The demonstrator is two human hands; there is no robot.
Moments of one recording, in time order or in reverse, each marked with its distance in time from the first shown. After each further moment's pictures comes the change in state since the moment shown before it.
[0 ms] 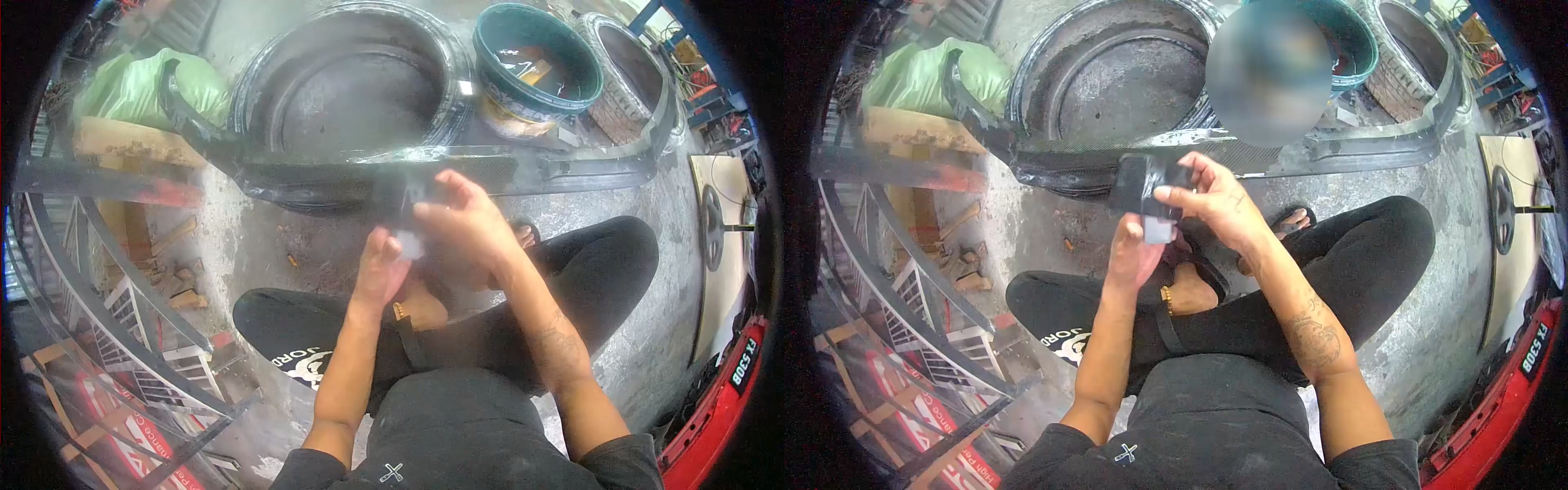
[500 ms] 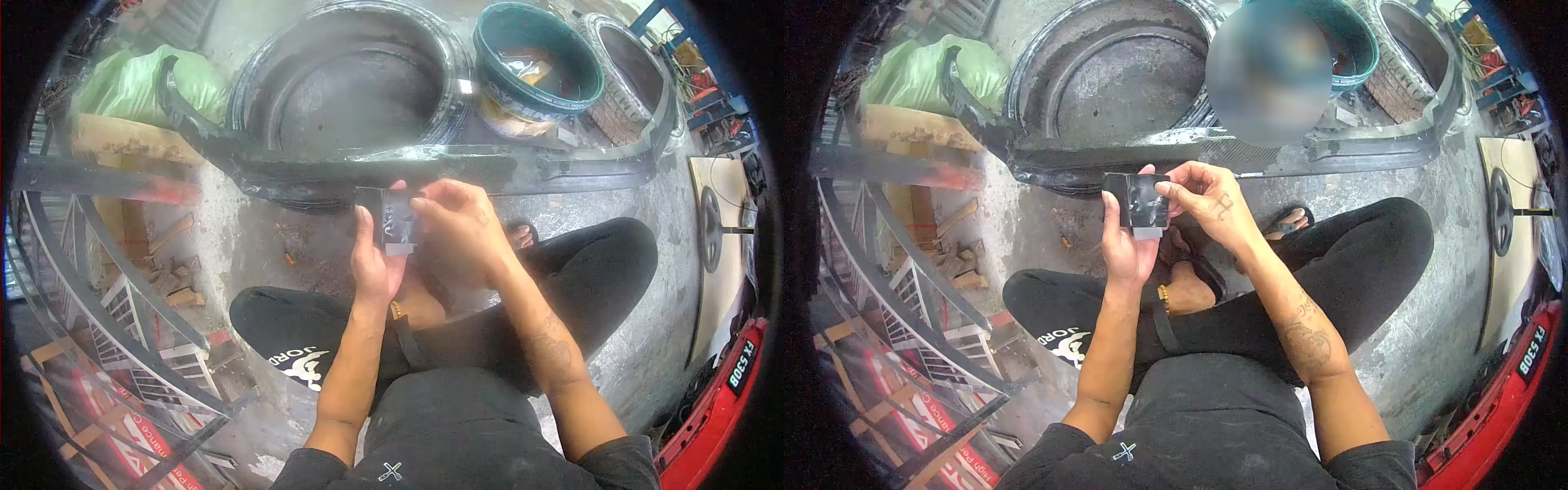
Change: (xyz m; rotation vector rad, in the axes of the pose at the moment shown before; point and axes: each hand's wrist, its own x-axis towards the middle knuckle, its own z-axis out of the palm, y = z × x) left_hand 0.010 0.013 0.022 -0.198 0.138 0.024; right_hand -0.002 -0.003 0.007 -0.398 0.124 -0.031
